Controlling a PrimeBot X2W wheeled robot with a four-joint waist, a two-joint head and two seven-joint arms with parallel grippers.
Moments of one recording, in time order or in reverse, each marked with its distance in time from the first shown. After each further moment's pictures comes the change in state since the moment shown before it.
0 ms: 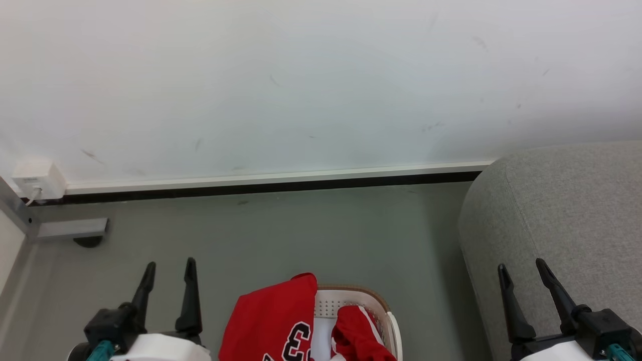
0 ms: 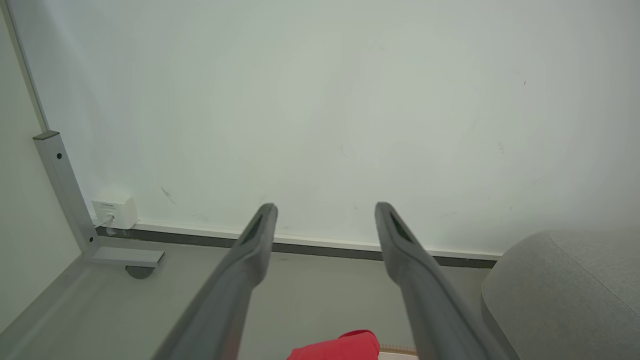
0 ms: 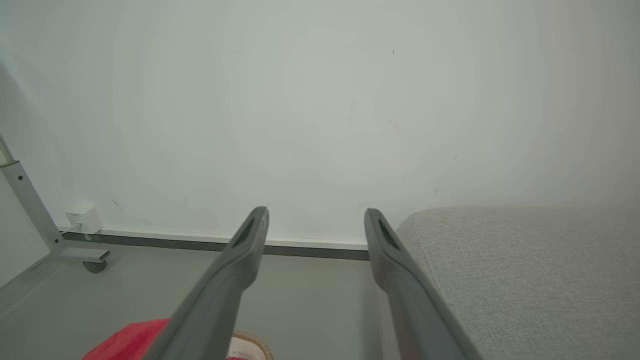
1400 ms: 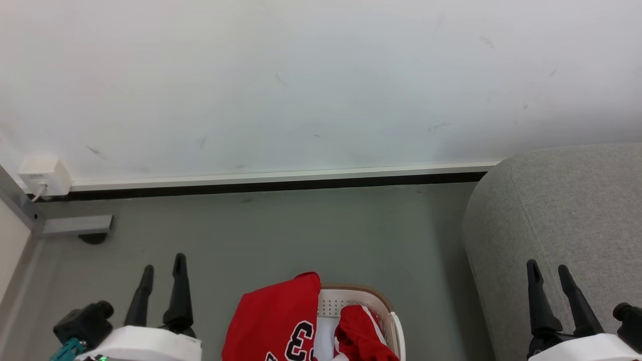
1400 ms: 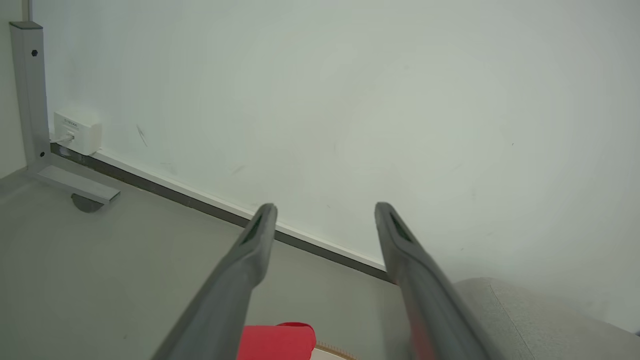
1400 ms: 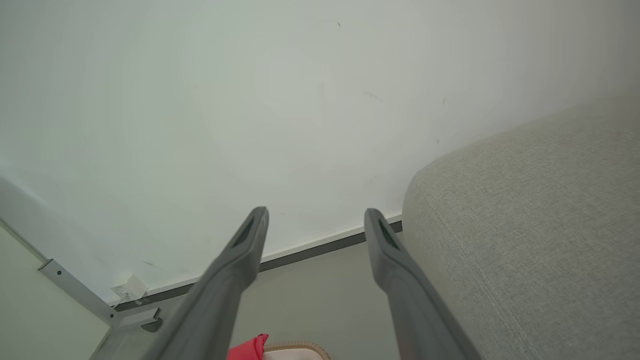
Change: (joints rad) left arm 0.000 -0.002 0.013 -0.039 -0.332 -0.007 0.090; right arm 0.013 -0.005 -0.045 -0.026 0.373 0.000 0.091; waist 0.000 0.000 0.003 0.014
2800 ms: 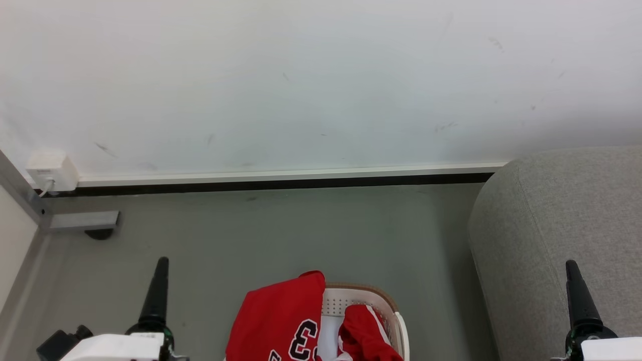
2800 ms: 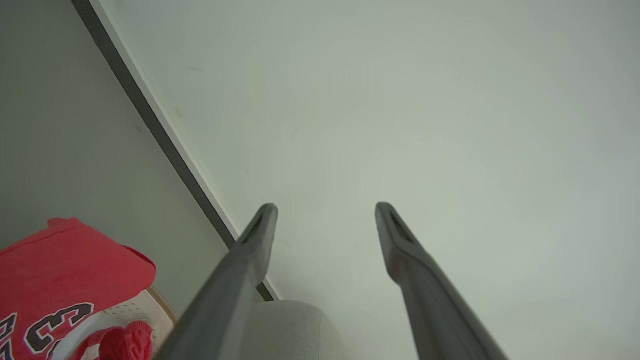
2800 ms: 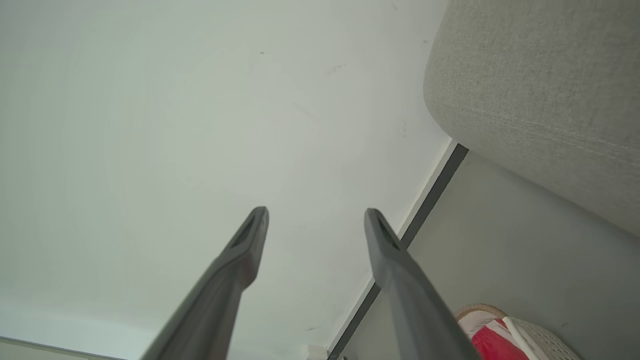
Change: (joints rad) left arm -0.004 -0.013 0.041 0.045 -0.797 -0.083 0.137; right arm 0.013 0.039 -0.086 -0.021 0.807 0.000 0.138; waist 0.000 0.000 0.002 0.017
